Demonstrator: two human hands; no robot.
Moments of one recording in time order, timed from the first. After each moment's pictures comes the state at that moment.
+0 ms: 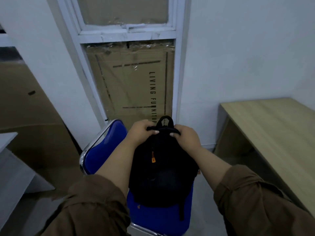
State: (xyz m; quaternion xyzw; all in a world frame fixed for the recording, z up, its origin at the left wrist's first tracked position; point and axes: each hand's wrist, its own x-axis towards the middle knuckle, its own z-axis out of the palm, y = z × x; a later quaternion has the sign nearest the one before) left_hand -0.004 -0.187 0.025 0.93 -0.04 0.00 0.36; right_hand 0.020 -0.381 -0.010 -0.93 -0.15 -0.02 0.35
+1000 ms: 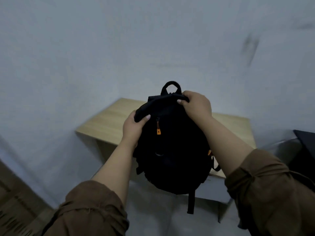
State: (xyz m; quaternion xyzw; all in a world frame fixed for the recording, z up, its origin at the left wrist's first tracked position) left_hand -0.044 -0.588 0.079 0.66 -0.33 -0.16 0.65; right_hand -0.204 -0.724 0.147 -0.85 0.38 -0.33 0.17
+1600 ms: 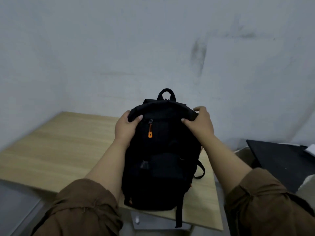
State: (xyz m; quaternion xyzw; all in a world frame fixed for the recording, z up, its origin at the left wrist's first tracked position) left_hand -0.117 -0.896 0.073 0.65 -0.38 -0.20 0.63; right_hand -0.340 -0.990 0.101 -0.69 0.54 -0.37 0.30
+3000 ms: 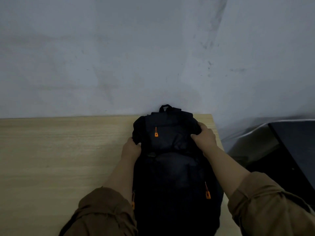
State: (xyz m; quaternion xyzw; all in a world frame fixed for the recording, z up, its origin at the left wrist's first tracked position) left_hand -0.038 -1.176 -0.145 0.81 -0.36 -0.38 0.25; right_hand -0.282 -1.241 -0.101 -0.54 0.71 -0.21 0.40
